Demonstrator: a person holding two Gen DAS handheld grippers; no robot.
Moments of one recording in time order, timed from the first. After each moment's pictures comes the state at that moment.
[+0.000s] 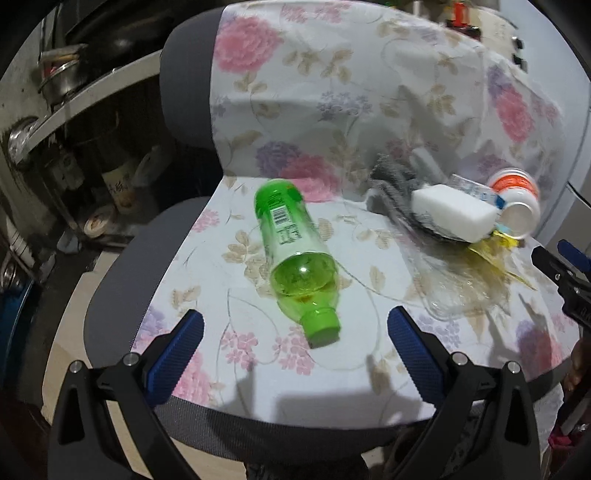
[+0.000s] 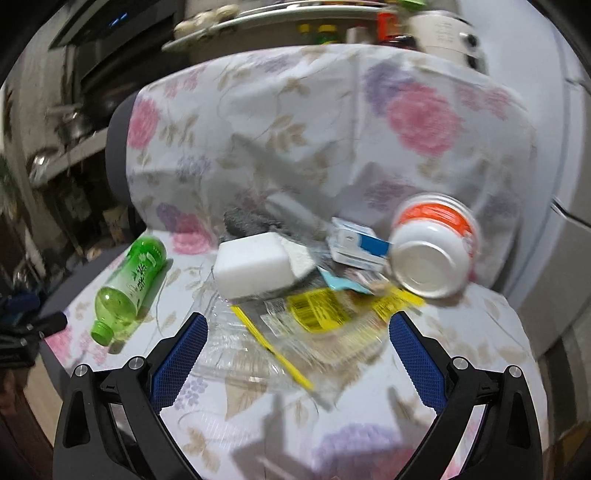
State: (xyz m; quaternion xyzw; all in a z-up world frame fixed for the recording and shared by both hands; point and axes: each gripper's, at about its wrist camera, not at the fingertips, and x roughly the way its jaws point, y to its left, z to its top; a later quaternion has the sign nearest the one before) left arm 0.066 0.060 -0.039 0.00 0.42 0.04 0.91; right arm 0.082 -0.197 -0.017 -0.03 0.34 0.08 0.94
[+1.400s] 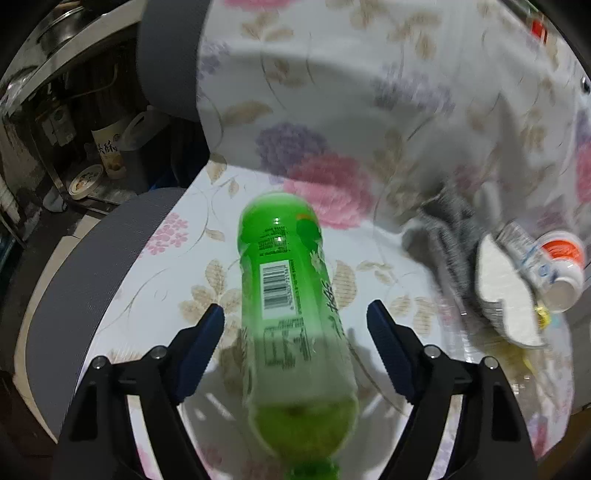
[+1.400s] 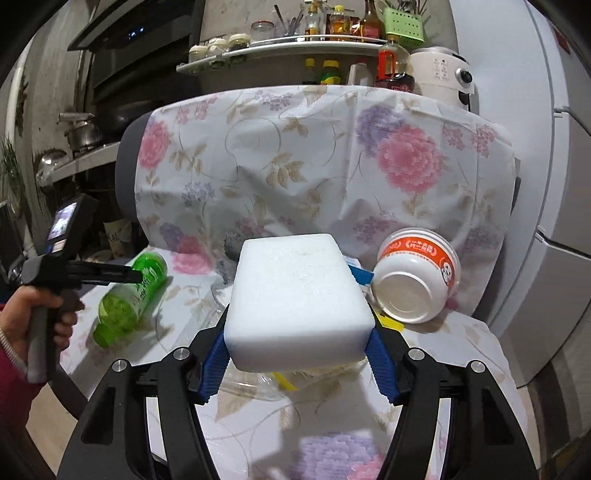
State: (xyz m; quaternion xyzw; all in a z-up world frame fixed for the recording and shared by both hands) left arm 0.194 0.079 -0.086 -0.08 0.47 0.07 0.88; right arm 0.044 -0.215 0.001 -0.04 0.28 0.07 0.96
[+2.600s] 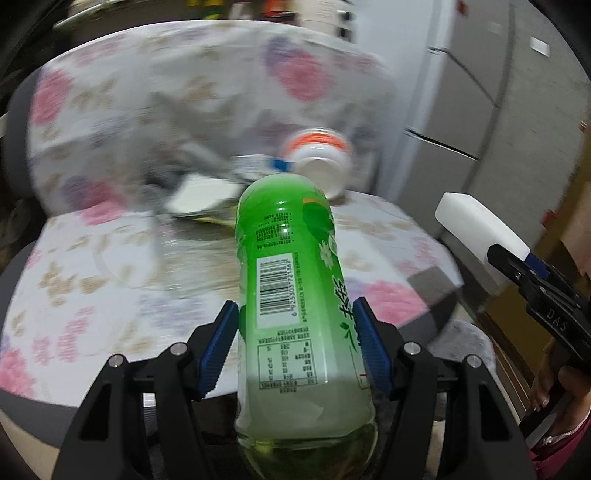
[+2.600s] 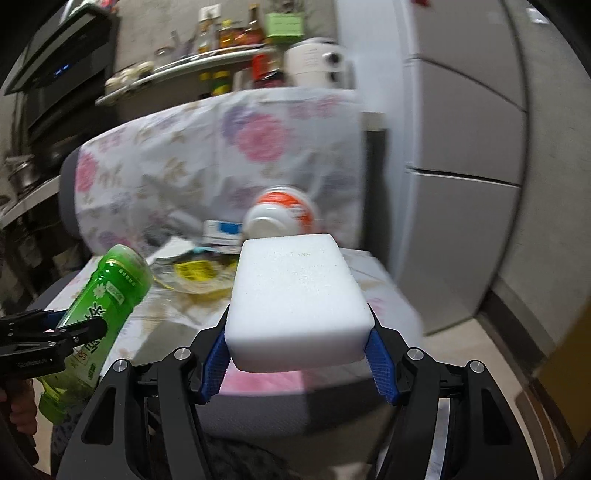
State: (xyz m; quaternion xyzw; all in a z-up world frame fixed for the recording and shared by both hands) left arm -0.005 -0.129 -0.046 0.01 0.37 -0.25 0.89; right arm -0.111 -0.344 0.005 0.04 0.27 -0.10 0.96
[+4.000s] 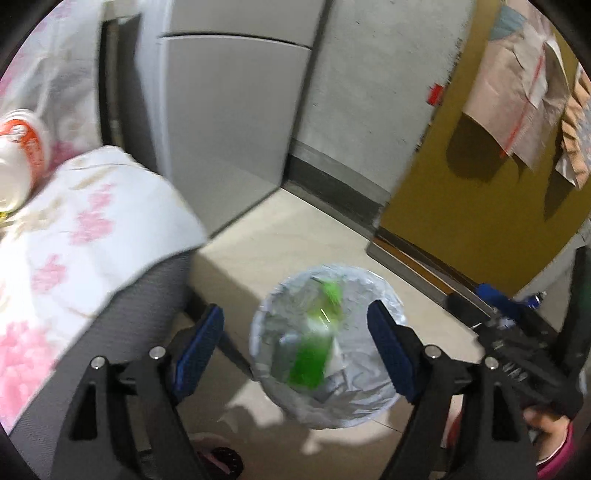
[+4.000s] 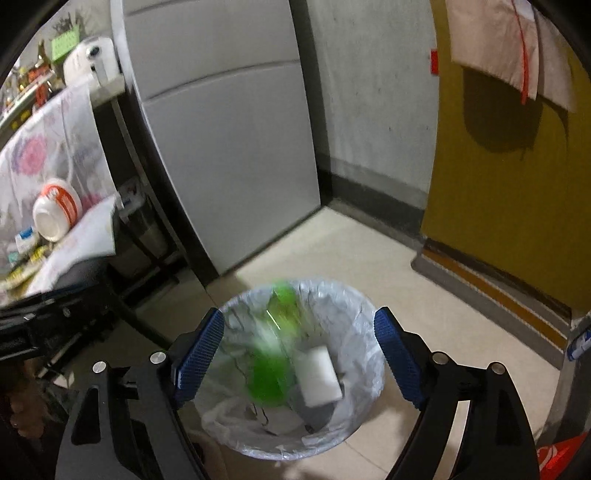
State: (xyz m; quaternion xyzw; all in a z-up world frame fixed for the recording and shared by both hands) left arm -0.054 -0.414 -0.135 0.12 0.41 -0.46 0.78; right arm -0.265 -0.552 -0.102 0.19 0.32 -0.33 0.87
